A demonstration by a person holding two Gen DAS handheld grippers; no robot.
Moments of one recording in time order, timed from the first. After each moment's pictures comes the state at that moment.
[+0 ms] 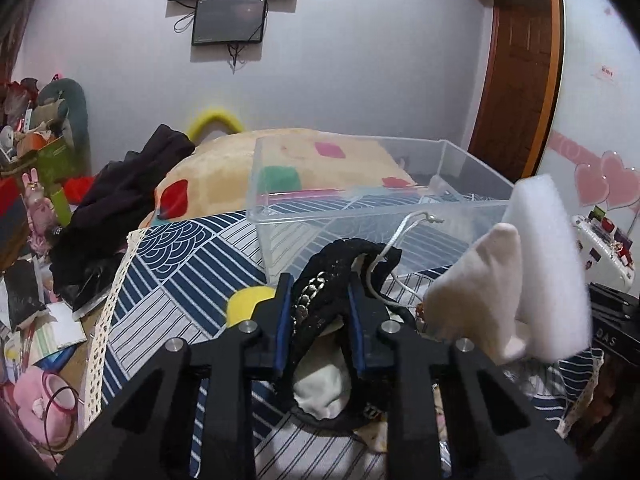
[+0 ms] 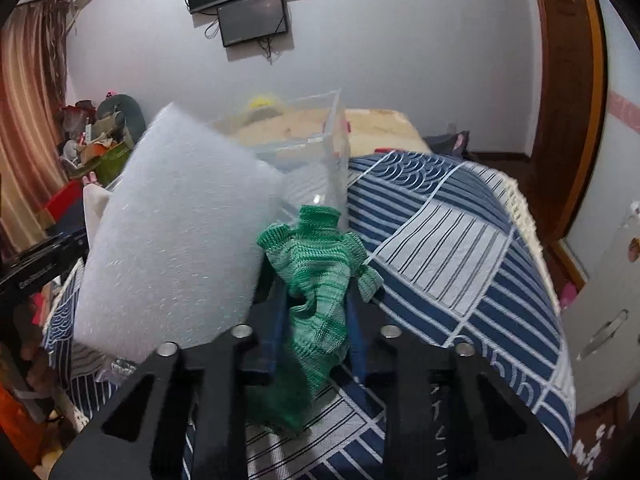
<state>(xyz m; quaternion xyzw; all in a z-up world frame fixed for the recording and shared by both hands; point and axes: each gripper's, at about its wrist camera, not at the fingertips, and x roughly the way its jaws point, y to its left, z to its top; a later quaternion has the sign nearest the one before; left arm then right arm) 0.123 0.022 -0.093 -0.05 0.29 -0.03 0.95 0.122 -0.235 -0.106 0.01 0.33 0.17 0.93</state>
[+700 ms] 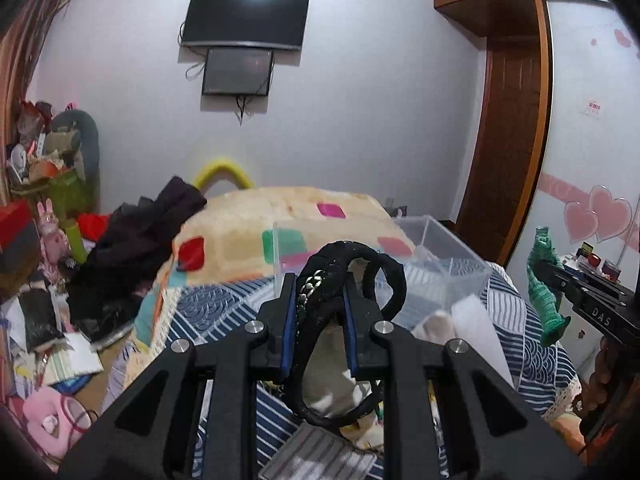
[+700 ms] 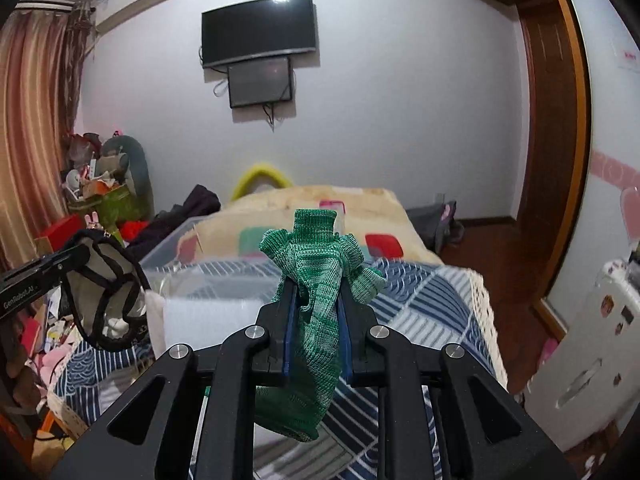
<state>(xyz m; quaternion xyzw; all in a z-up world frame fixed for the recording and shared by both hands) 0.085 0.038 -0.017 -0.05 0.20 -0.02 0.98 0.111 -0.239 -0.042 0.00 0.21 0.16 0.97</state>
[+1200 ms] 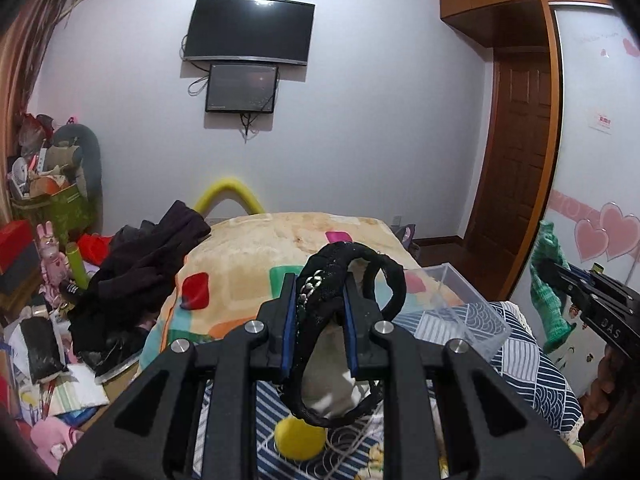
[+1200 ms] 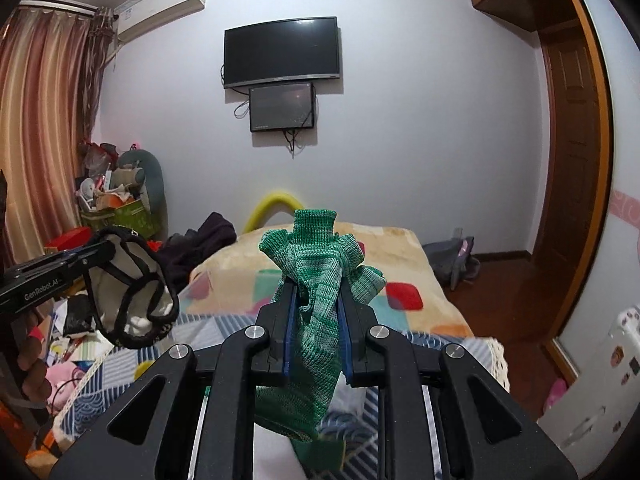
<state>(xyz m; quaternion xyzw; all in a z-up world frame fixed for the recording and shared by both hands) 0.138 0.052 0.020 -0.05 0.19 -0.02 0.98 0.141 -0.207 -0.016 -0.02 0.16 0.19 0.97</state>
